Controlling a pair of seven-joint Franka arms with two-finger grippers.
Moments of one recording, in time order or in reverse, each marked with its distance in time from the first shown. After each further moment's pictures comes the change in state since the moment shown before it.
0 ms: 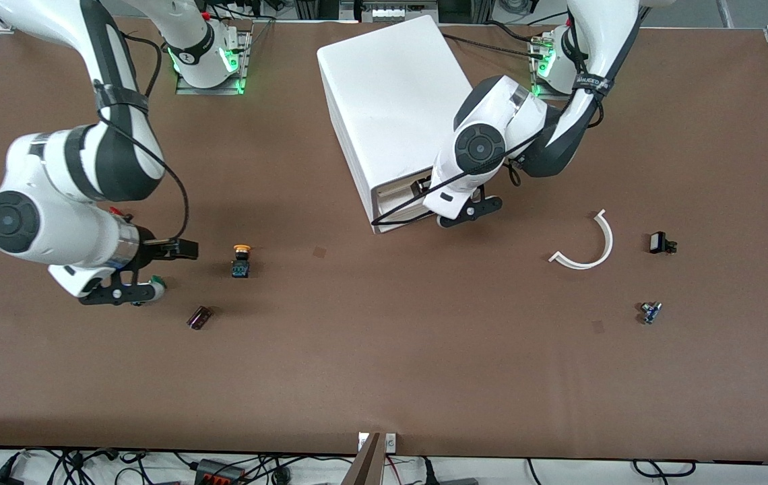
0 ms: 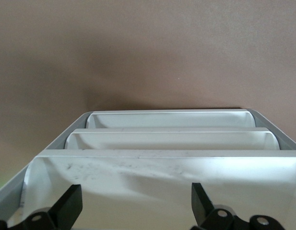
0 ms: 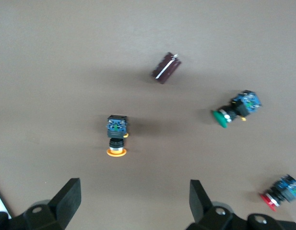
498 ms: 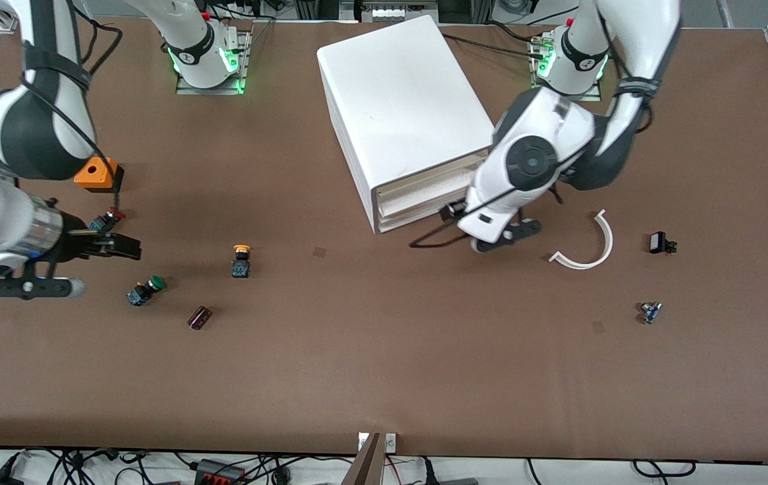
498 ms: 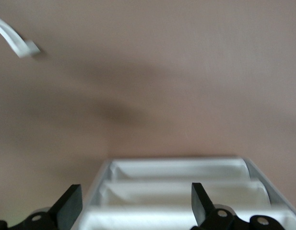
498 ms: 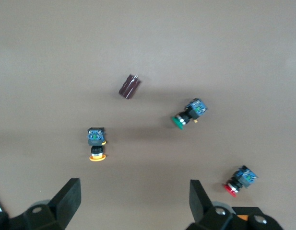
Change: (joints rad) left arm 0.148 -0.017 0.006 0.085 0.130 -0.008 0.102; right arm -0.013 -0.066 -0.101 0.089 -0.001 -0.059 -0.007
